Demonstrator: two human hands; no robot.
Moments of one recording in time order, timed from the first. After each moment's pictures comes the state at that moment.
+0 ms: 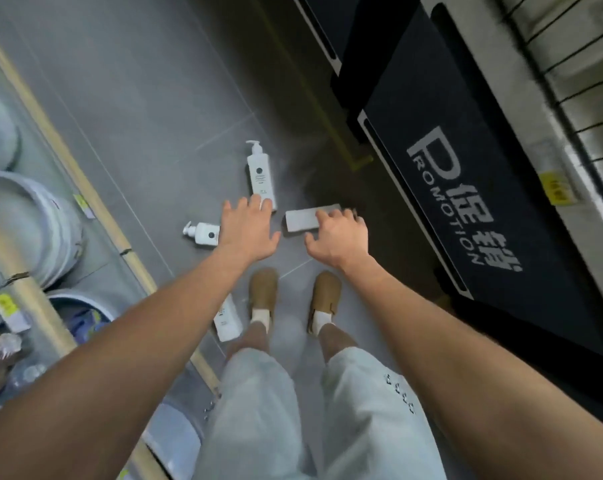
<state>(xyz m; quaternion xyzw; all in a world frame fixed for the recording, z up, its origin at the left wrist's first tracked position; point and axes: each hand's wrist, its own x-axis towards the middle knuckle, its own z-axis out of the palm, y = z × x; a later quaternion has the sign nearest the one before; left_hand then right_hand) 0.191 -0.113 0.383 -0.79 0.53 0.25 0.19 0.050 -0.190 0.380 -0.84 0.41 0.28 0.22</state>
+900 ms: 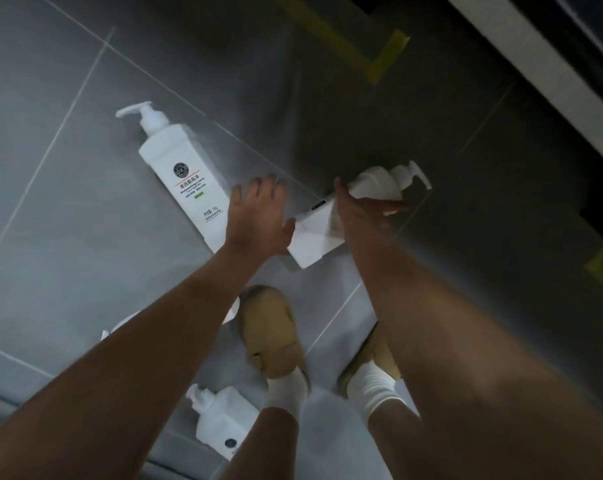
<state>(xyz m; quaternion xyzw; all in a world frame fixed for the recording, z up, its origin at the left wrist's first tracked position) 0.257 -0.189 -0.130 -0.66 0.71 0.22 0.11 0.112 -0.237 -0.123 -0.11 0.89 -0.01 0.43</state>
